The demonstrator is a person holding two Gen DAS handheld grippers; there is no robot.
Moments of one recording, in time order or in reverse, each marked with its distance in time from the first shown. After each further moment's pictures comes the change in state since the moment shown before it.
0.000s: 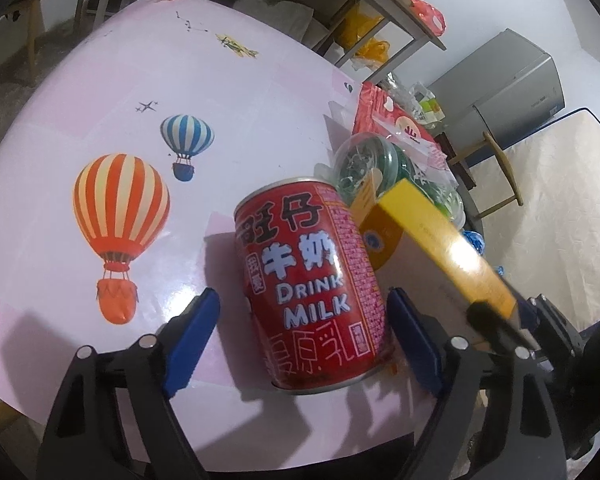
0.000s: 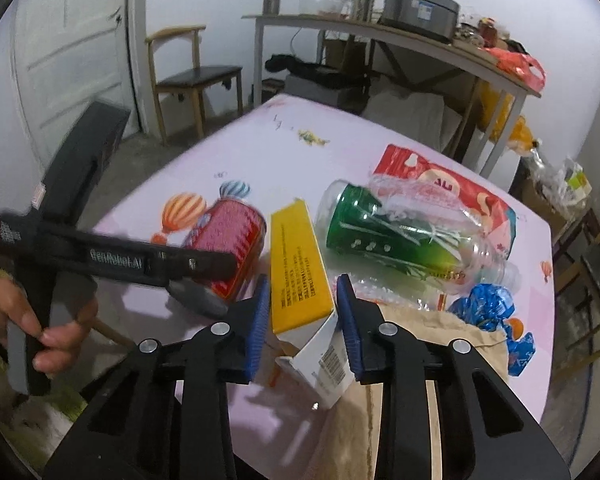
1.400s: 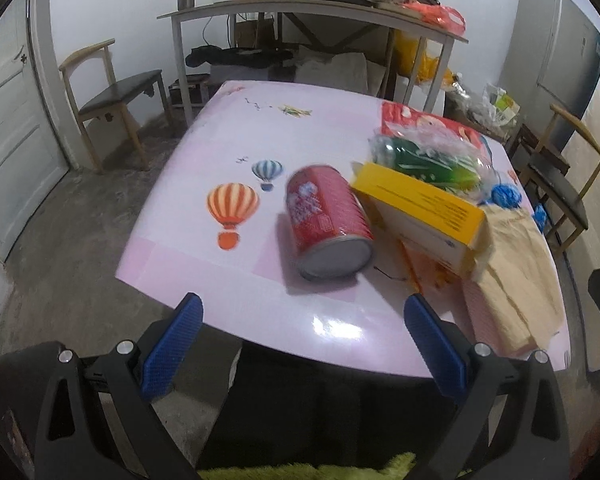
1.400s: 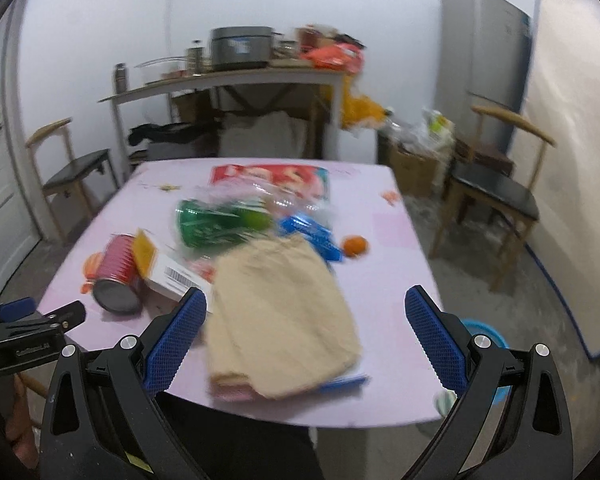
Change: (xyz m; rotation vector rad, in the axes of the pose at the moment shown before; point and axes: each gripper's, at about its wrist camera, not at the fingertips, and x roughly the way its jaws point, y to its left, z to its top) left arm -0.064 -0.084 -0.088 0.171 -0.238 0.522; right arm -0.103 -0.048 -0.080 0.363 -0.162 -0.370
